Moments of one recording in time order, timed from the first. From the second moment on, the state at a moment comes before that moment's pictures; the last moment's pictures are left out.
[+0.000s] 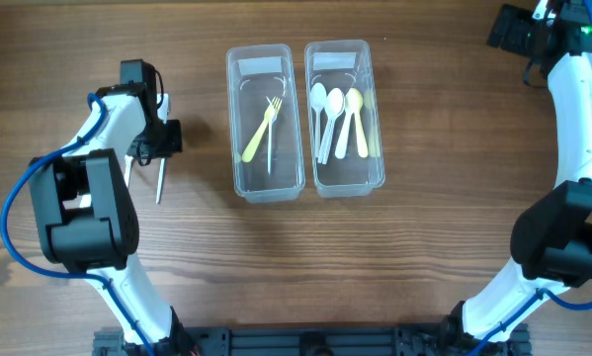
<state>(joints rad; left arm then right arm) 0.09 2.04 1.36 -0.79 -0.07 0.00 -0.21 1.94 1.82 -0.72 0.11 0.08</state>
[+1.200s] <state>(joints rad) -0.13 2.05 2.00 -1.12 0.24 -0.36 -0.21 1.94 1.82 -0.72 0.11 0.08</state>
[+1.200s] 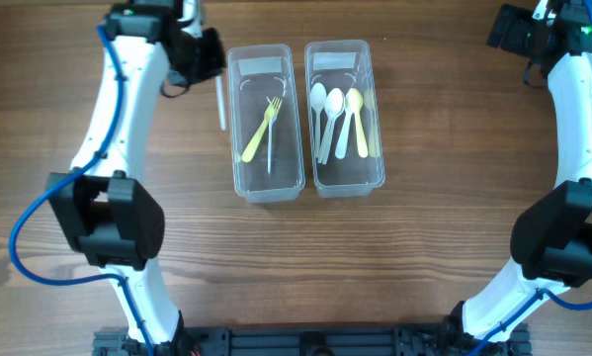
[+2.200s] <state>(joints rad) -0.17 2.06 1.99 -1.23 -0.02 -0.34 -0.21 1.94 1.82 -0.72 0.11 0.08</state>
